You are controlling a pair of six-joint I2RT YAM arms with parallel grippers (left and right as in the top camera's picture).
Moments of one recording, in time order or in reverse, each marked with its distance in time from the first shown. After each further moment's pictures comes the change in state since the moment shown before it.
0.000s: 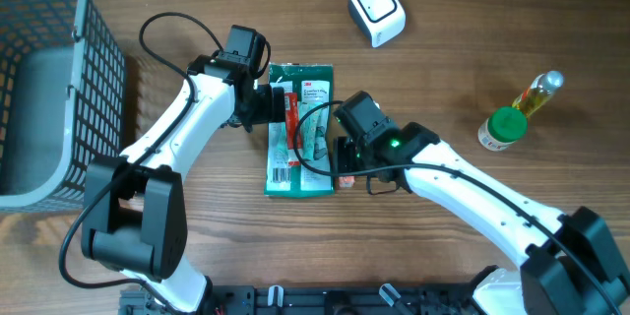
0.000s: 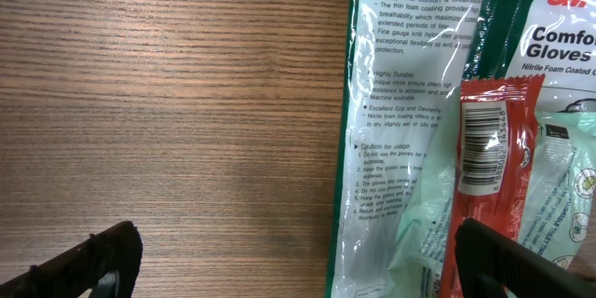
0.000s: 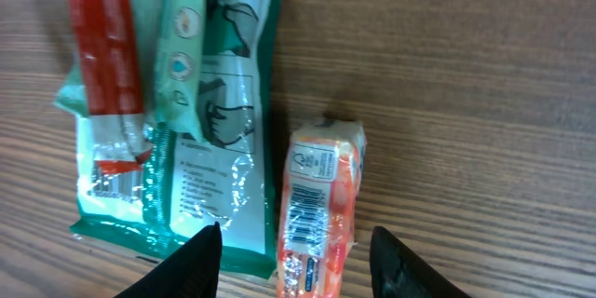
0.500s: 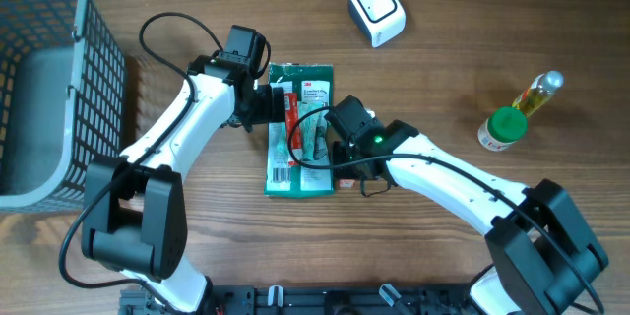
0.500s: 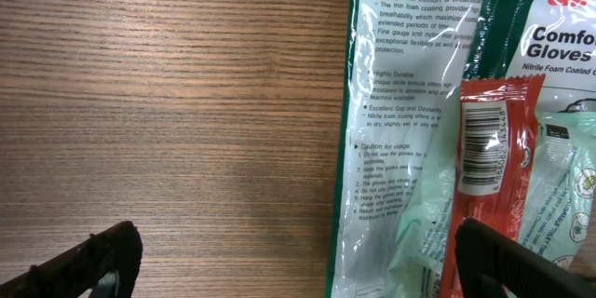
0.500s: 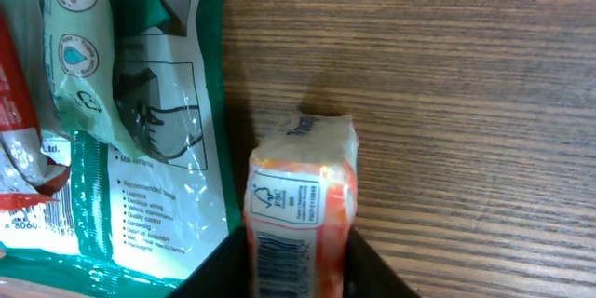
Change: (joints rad) left arm 0.000 0.000 0.000 0.000 0.000 0.000; right arm 0.008 0.118 0.000 0.025 0.007 0.040
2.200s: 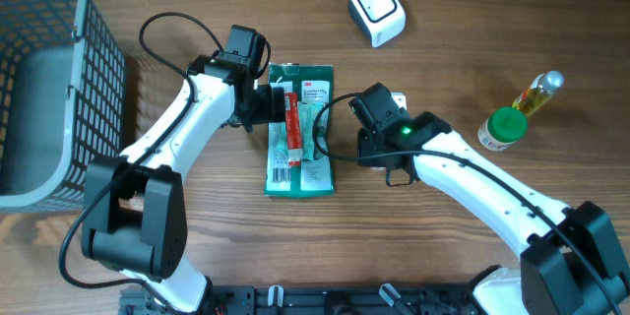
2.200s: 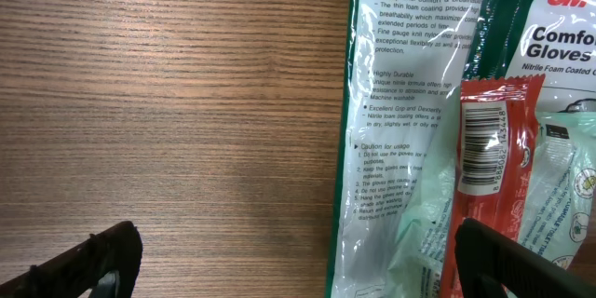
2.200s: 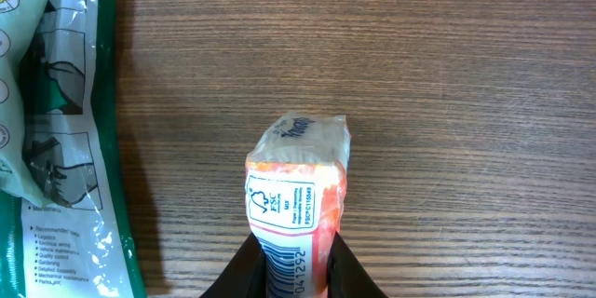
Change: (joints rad) left arm 0.000 0.000 0.000 0.000 0.000 0.000; right arm -0.097 -0.110 0.010 -0.116 0.166 -0.087
